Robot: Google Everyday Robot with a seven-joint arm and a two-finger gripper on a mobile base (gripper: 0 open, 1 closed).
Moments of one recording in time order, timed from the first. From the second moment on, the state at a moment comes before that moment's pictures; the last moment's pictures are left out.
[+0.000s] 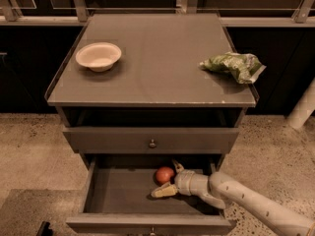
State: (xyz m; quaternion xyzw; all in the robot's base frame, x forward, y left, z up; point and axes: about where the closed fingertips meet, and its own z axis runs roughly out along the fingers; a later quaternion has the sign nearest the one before) arm 0.570 -0.046 0.377 -0.37 0.75 0.31 0.45
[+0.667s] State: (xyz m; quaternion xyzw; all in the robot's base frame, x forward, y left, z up) arm 0.570 -0.046 0.377 -0.37 0.75 0.31 0.45
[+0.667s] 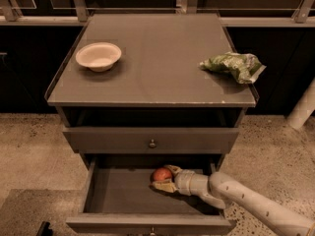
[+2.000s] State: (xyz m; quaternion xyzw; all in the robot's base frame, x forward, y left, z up) arm 0.507 -0.057 0.448 -0.34 0.75 0.36 0.44
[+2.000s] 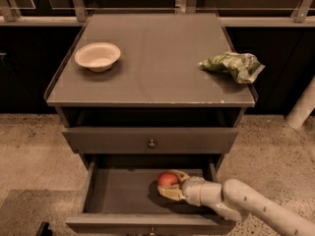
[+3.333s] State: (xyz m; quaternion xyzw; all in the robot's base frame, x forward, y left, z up) arm 0.455 -0.038 0.541 -0.34 0.76 0.38 0.42
